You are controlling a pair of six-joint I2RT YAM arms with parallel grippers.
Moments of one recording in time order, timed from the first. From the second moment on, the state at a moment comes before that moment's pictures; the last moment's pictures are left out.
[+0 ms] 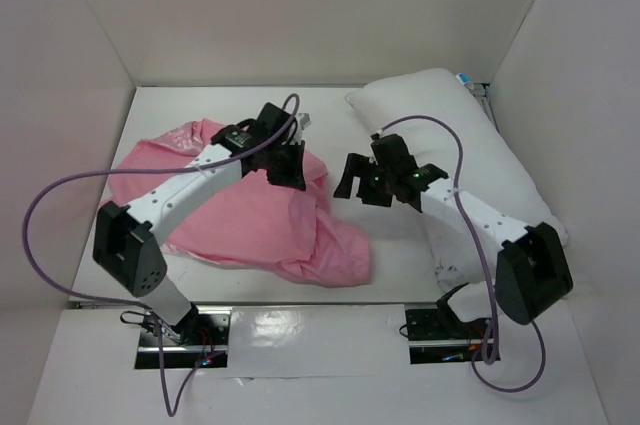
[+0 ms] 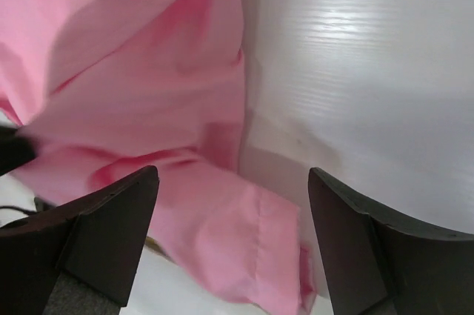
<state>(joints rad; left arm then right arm) -0.63 1.69 1.51 -0.84 0.16 -0.46 0.52 1.32 0.96 -0.45 -0.11 0.67</state>
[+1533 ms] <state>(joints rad) -0.37 1.50 1.31 -0.75 0.45 -0.37 0.74 1.67 1.06 -0.42 -0.29 0.39</state>
